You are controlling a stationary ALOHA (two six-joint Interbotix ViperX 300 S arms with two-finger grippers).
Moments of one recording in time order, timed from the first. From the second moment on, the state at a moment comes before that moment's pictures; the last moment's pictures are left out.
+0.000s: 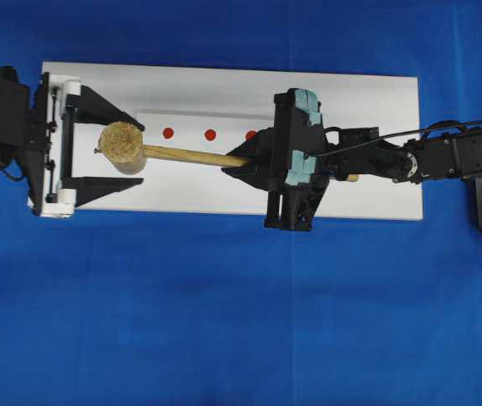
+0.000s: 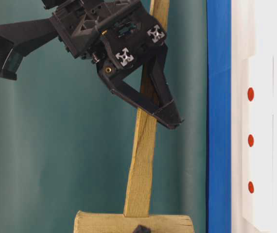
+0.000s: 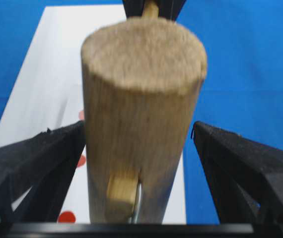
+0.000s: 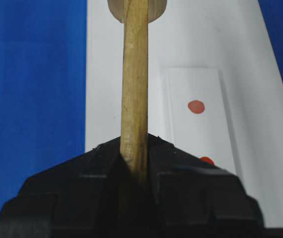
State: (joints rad) left arm 0.04 -0.45 1.06 -0.01 -0.33 0.08; right arm 0.04 -0.08 0.64 1.29 -0.19 -1.11
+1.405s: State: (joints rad) left arm 0.04 -0.43 1.05 -0.01 -0.30 0.08; right arm 0.04 -0.11 0.68 1.29 -0.21 -1.11
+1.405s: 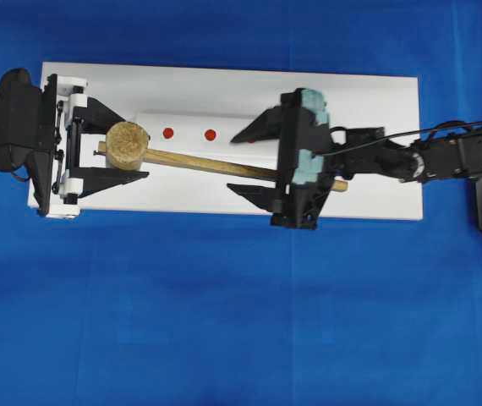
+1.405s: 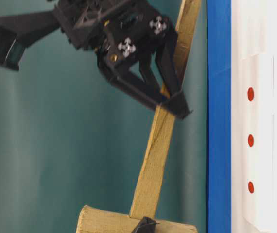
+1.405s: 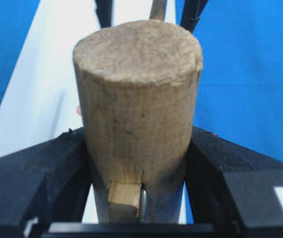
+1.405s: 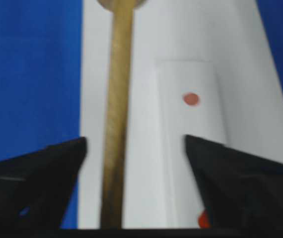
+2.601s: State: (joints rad) left arm 0.02 -0.43 1.03 -0.02 -0.22 -1.15; right arm 0.06 -0.18 0.74 1.26 -0.27 -1.14
